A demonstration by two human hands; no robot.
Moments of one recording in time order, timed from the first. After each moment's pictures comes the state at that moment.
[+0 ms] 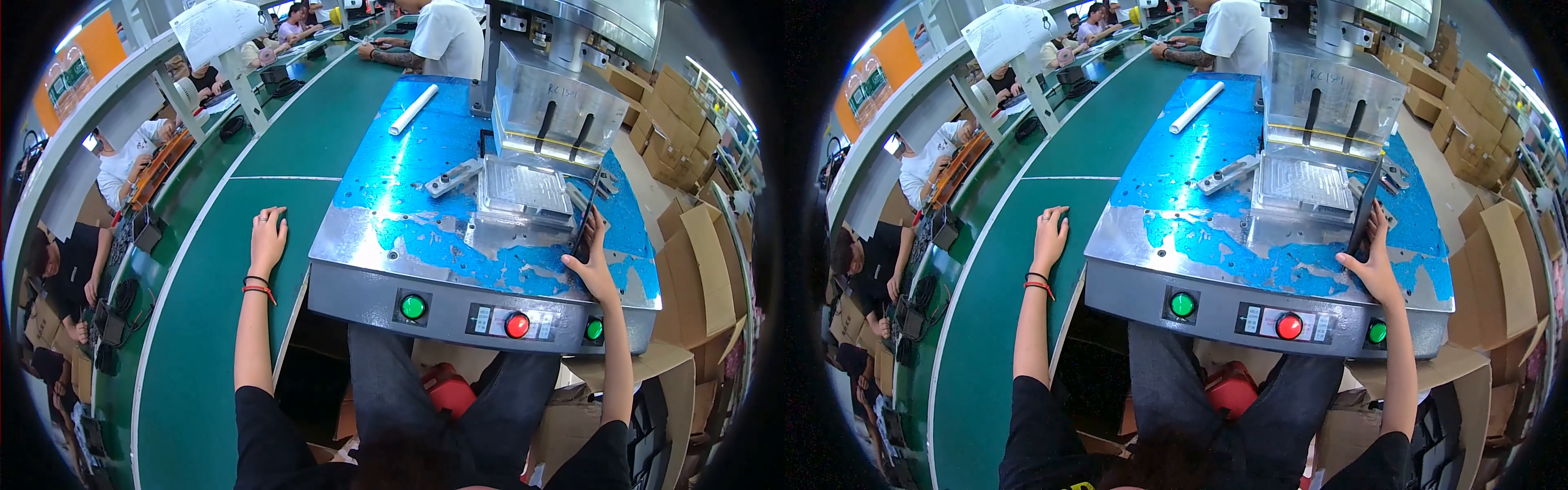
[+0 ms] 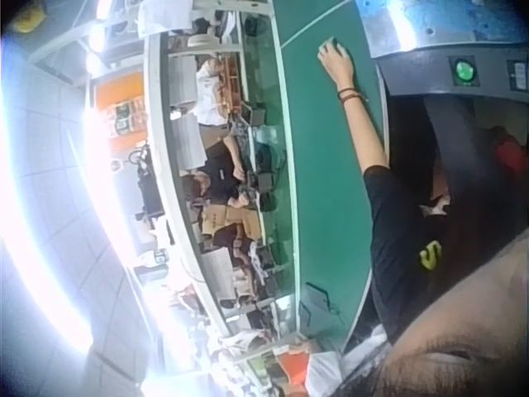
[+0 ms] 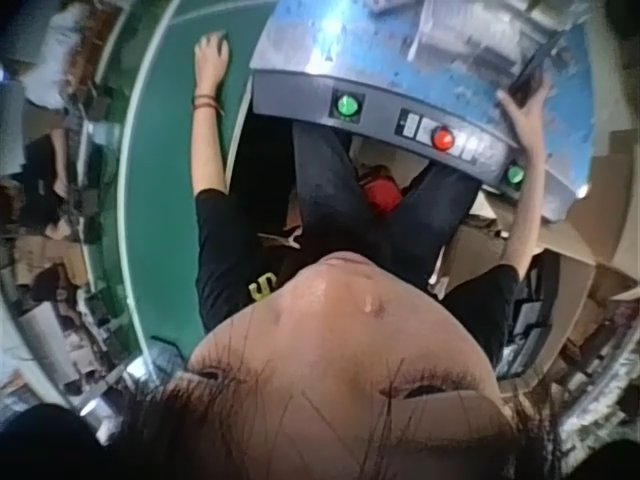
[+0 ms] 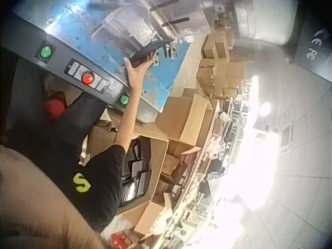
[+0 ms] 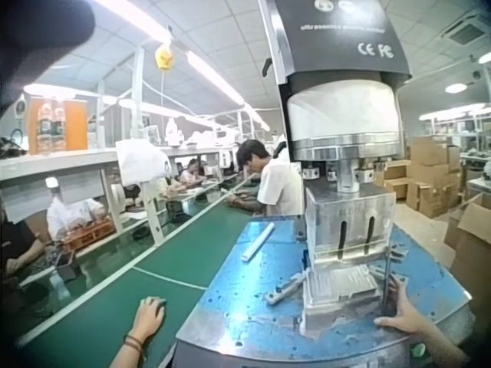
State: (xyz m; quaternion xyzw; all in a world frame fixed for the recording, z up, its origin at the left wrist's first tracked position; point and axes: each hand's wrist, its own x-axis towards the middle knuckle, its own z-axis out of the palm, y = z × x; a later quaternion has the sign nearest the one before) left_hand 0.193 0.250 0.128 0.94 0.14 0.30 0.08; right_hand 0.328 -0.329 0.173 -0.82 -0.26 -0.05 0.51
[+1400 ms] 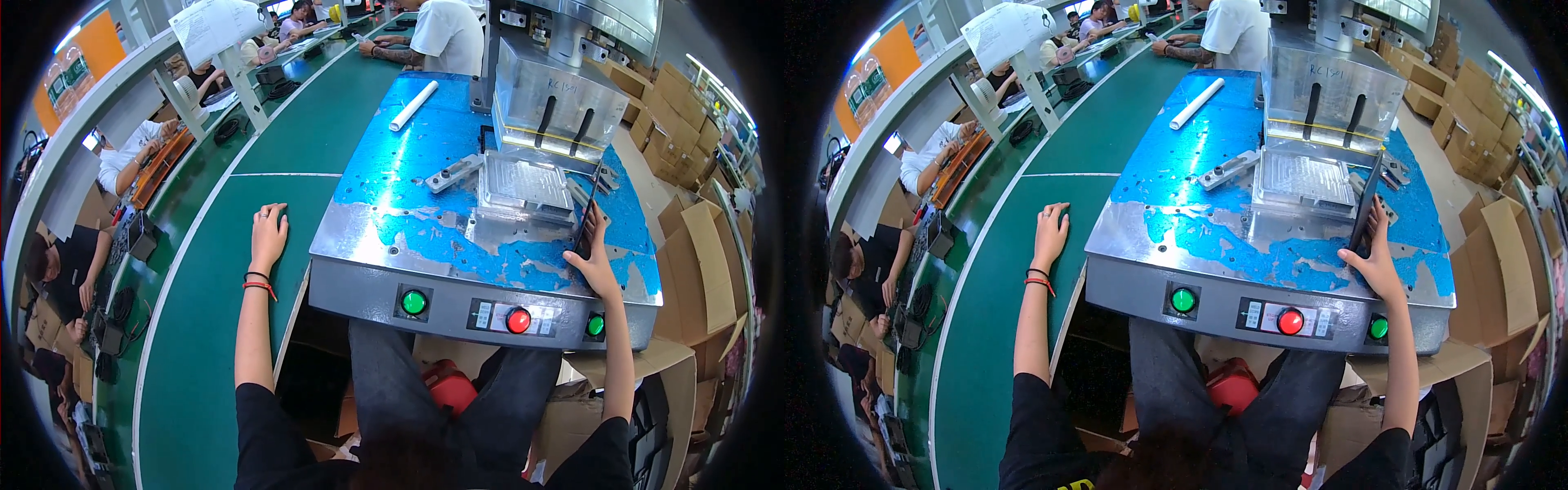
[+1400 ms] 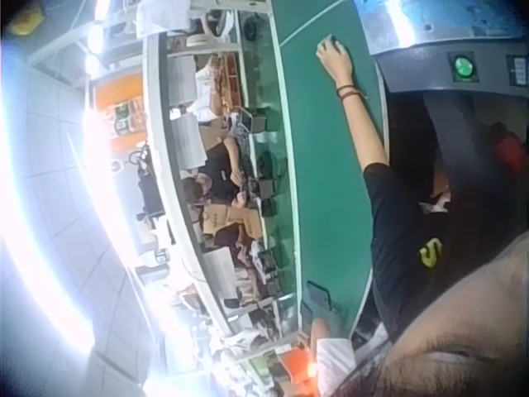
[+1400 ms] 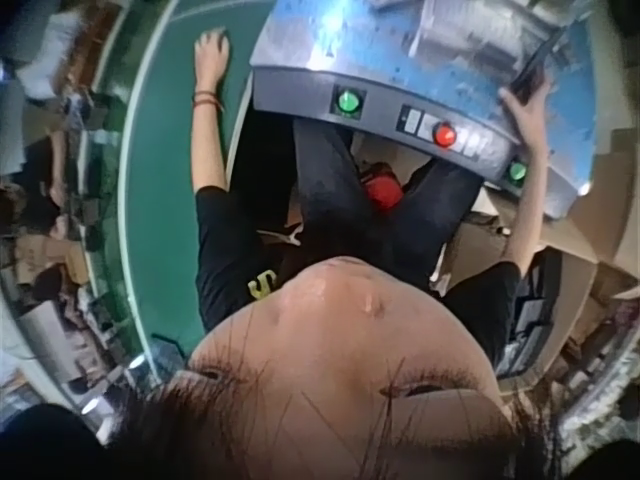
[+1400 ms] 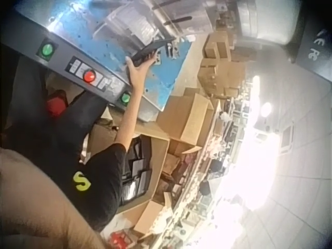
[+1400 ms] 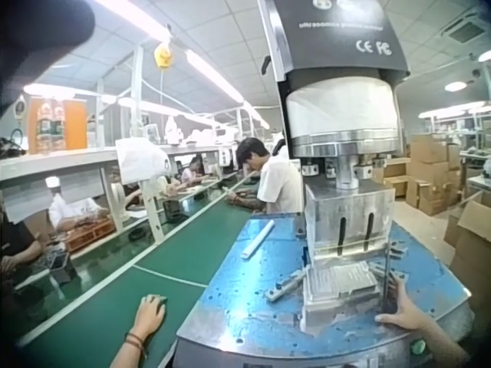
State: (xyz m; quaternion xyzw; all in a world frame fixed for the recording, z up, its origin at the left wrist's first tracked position) left_hand 0.191 0.253 0.127 0.94 0.14 0.30 0.07; right_hand 0.325 -0.329 0.175 -0.82 -0.26 -0.05 0.50
